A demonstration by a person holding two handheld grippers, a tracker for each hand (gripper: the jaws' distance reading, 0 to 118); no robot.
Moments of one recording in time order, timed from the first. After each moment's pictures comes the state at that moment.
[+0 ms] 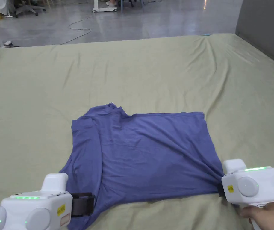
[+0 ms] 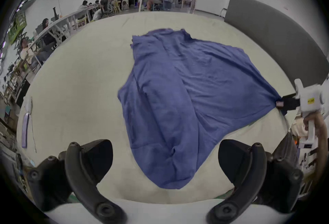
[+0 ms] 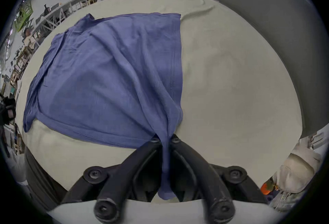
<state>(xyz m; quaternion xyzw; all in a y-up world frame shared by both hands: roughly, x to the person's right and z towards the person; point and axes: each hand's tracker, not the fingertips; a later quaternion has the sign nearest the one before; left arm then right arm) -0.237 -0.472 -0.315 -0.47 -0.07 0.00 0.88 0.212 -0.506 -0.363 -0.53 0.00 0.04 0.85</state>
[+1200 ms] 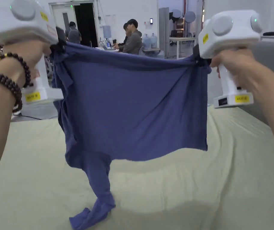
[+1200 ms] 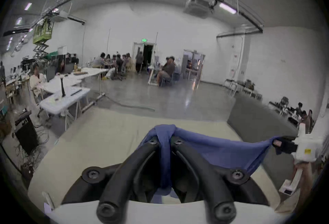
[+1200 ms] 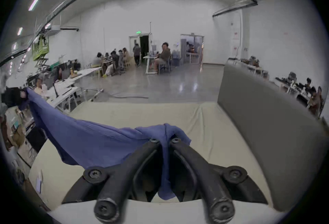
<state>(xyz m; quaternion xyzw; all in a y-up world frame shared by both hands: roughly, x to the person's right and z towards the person) -0.247 0.026 -0.650 -0.14 -0.03 0.09 0.99 0.175 -0.028 -0.683 -0.22 0.00 0.02 0.98</state>
